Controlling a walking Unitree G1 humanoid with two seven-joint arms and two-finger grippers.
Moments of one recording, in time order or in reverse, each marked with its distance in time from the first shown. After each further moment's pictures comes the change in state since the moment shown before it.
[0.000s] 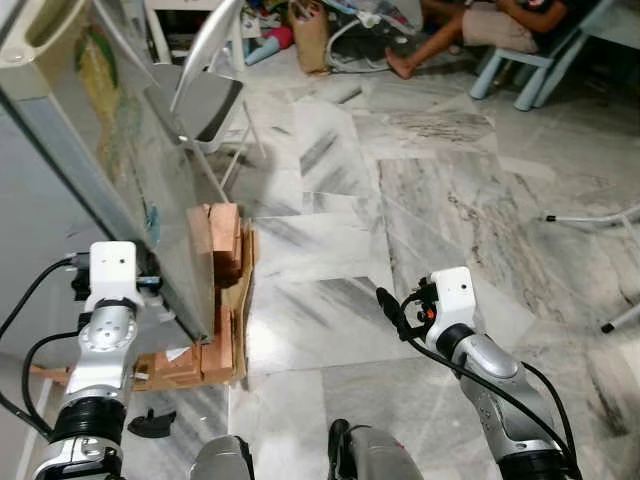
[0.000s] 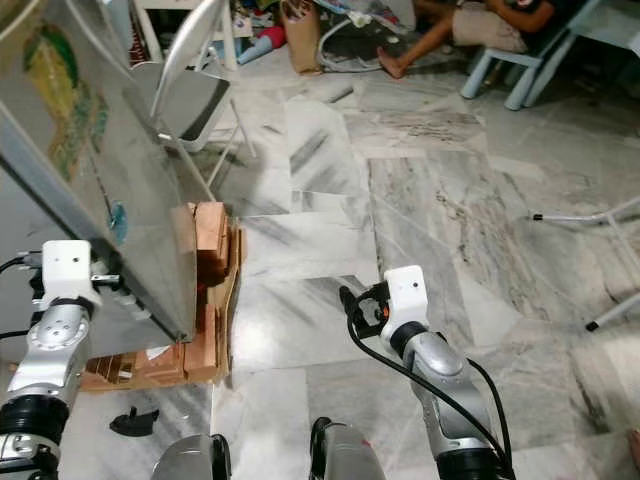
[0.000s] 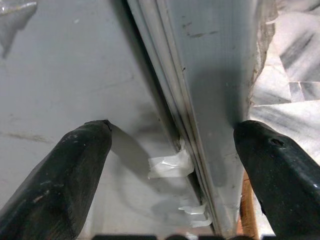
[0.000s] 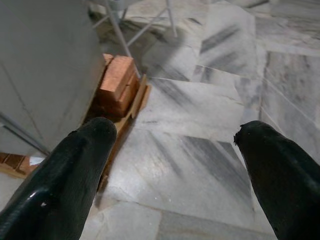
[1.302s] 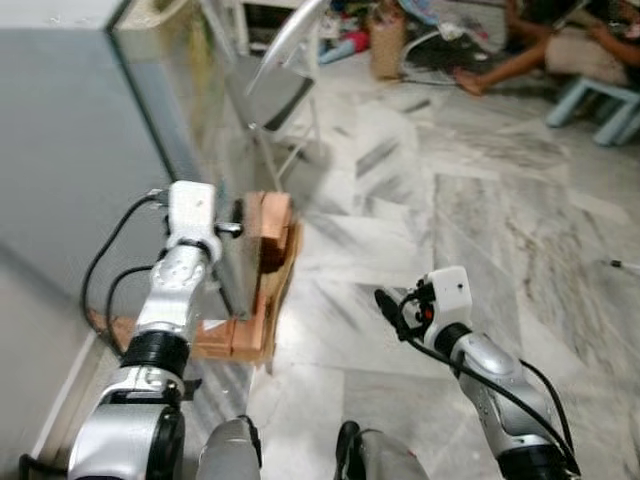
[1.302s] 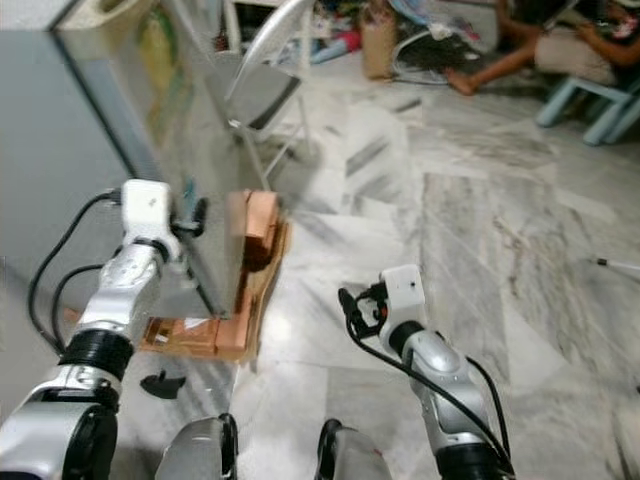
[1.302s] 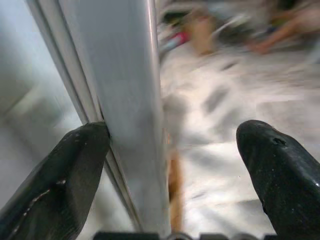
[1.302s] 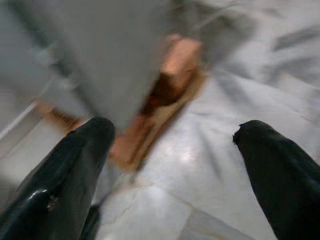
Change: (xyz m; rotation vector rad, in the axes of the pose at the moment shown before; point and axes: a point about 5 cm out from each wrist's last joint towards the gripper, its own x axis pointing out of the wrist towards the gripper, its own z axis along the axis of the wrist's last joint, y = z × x) left arm 0.004 -0.131 0.103 -0.076 -0.251 -0.560; right arm 0.002 0.005 -0.009 -0.010 0.073 0.072
